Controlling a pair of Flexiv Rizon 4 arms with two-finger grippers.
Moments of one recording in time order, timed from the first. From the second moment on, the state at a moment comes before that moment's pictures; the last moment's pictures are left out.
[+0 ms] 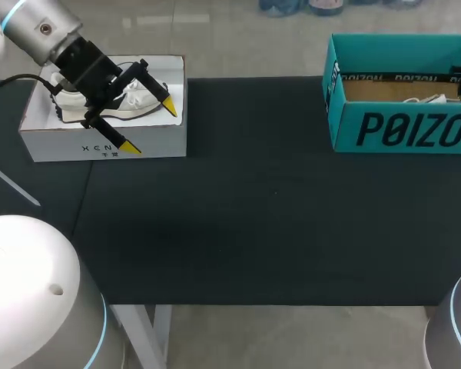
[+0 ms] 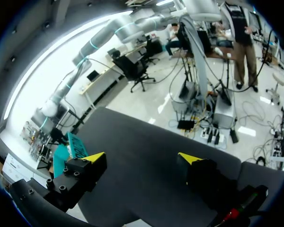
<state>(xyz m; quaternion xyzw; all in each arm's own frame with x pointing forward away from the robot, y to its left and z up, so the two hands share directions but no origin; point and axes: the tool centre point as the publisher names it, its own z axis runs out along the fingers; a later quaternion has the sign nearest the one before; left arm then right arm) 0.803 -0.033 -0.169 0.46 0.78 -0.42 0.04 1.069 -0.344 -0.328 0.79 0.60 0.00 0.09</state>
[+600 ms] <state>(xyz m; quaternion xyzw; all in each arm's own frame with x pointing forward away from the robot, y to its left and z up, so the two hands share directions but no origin) 0.803 -0.033 -0.169 0.46 0.78 -0.42 0.04 1.023 -0.278 -0.232 0.76 0.64 0.06 0.09</state>
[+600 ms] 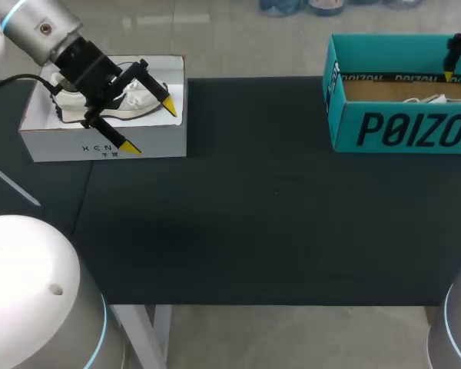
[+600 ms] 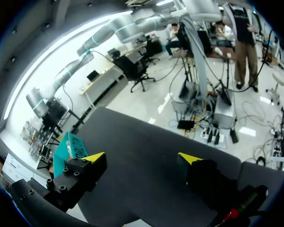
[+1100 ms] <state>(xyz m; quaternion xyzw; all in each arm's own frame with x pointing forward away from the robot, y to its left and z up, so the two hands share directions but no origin) 0.817 0.018 -0.176 0.51 0.79 -0.33 0.04 1.018 -0.279 -0.232 0.76 0.64 0.07 0.10</state>
